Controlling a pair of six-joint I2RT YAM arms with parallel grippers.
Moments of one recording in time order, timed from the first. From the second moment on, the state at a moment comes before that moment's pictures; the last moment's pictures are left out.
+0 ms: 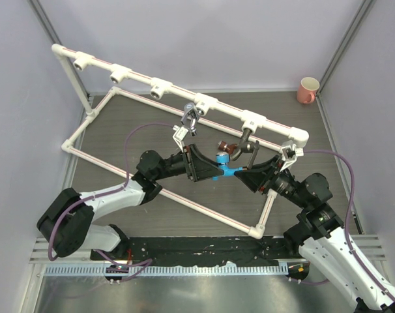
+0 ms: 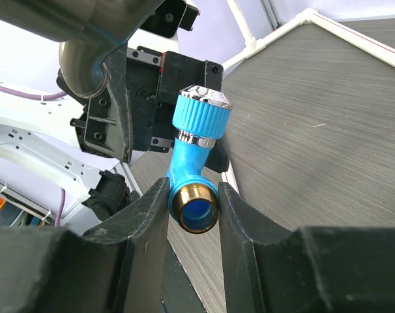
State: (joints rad) left arm -0.75 1.33 0.61 1.01 0.66 -1.12; right arm 0.51 0.42 0.47 0.09 -0.43 0.62
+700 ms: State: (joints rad) left arm -0.78 1.33 0.60 1.01 0.60 -1.09; right arm 0.51 0.43 0.46 0.11 -0.45 0.62
